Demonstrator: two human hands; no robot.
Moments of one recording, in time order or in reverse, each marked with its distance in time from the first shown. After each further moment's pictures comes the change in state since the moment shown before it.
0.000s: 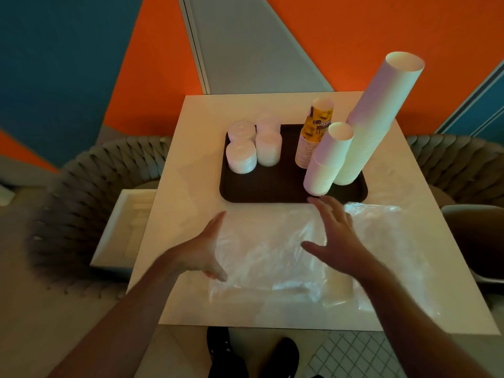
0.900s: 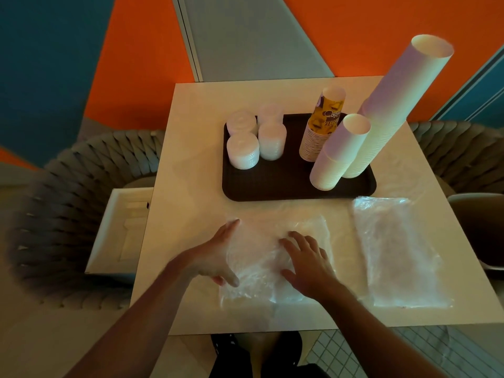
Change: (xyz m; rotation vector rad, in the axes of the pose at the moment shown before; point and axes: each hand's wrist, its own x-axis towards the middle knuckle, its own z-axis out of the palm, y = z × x) left_hand 0.039 -0.030 -0.007 0.015 -0.156 0.007; right_hand -0.007 -0.038 0.093 -0.303 -0.344 0.171
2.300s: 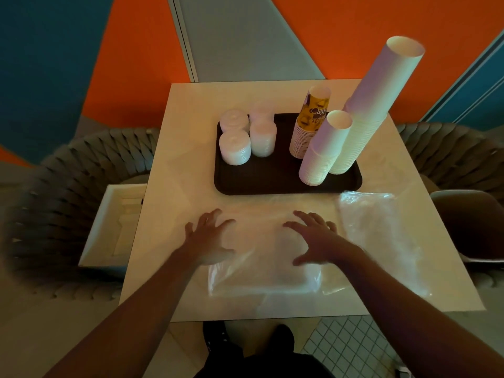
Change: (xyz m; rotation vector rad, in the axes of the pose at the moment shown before) left_hand 0.012 0.005 0.017 0.666 0.322 -0.035; right_hand 0.014 0.053 -0.049 -0.071 -0.188 -0.072
